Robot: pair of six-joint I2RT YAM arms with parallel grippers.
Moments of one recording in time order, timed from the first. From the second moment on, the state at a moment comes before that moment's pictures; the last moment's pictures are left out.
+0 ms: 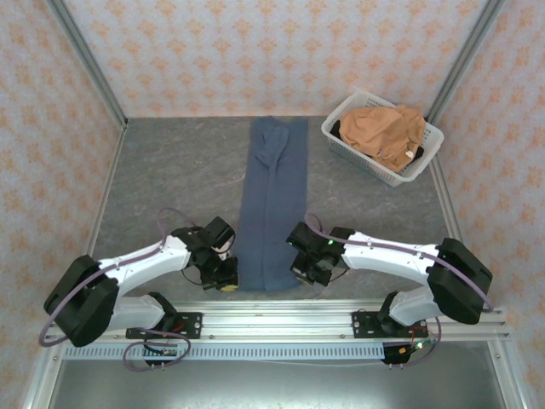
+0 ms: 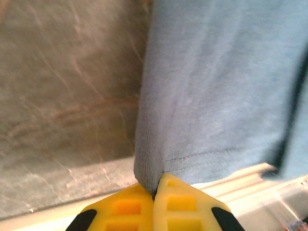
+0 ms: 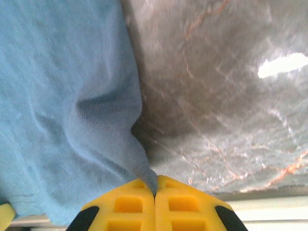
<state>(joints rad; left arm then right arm) -0.64 1.22 0.58 -0.76 0.45 -0.89 1.00 1.37 0.78 -0.73 -0.17 1.45</state>
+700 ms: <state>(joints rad) -0.62 1.11 0.80 -0.84 0.30 -1.04 0.84 1.30 1.02 -0.94 -0.08 1.39</state>
